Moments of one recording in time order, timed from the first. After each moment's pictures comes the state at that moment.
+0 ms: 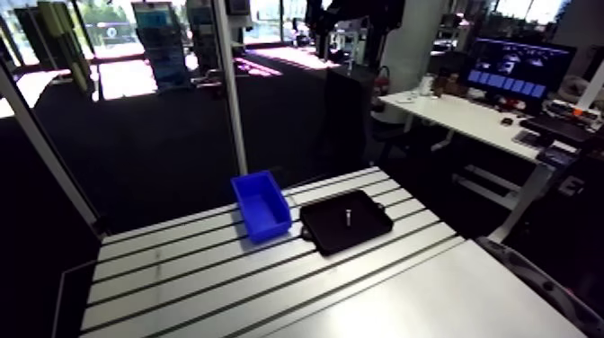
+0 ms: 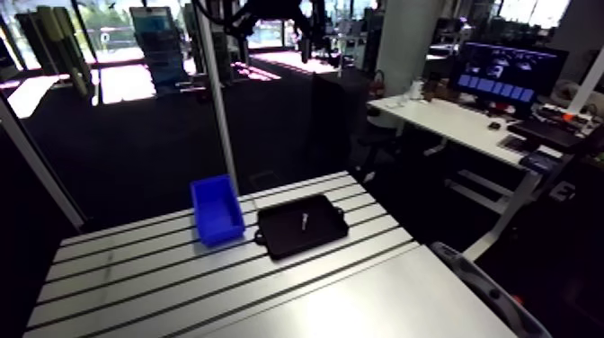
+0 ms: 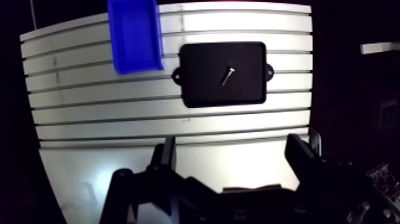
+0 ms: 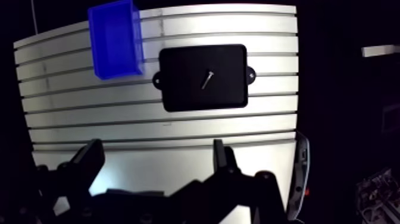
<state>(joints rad) -0.44 -1.44 1.34 -1.54 -1.55 -1.96</state>
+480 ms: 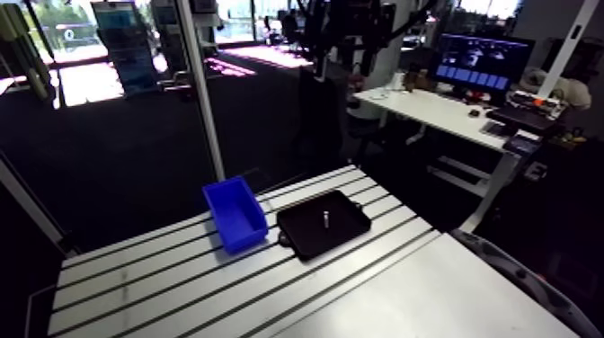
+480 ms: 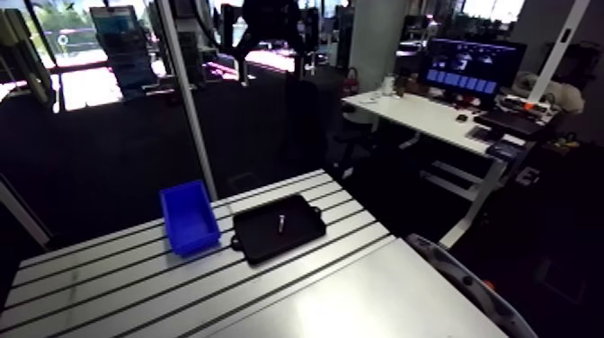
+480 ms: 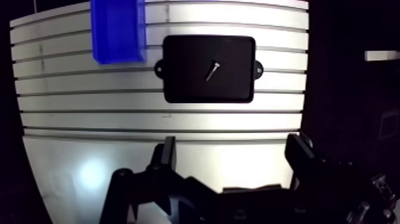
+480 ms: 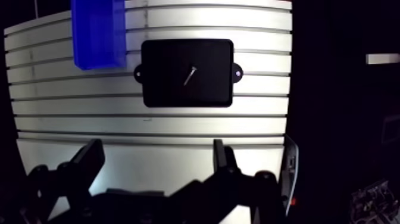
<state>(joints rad) -0.53 -1.43 1.40 -1.58 -1.52 -2.11</state>
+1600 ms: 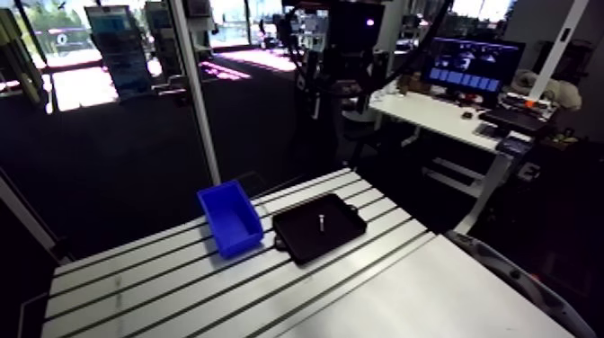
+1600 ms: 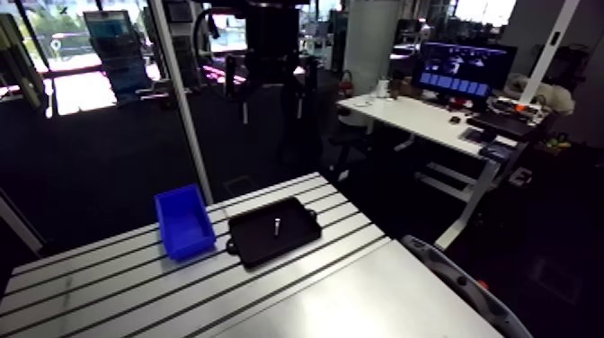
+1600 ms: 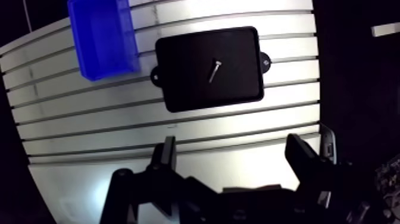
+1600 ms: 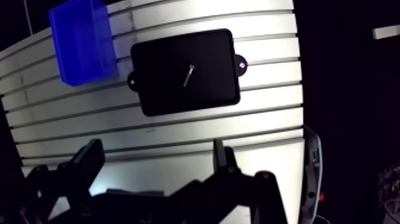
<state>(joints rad) -0.55 -1.44 1.56 -1.72 -1.50 -1.96</state>
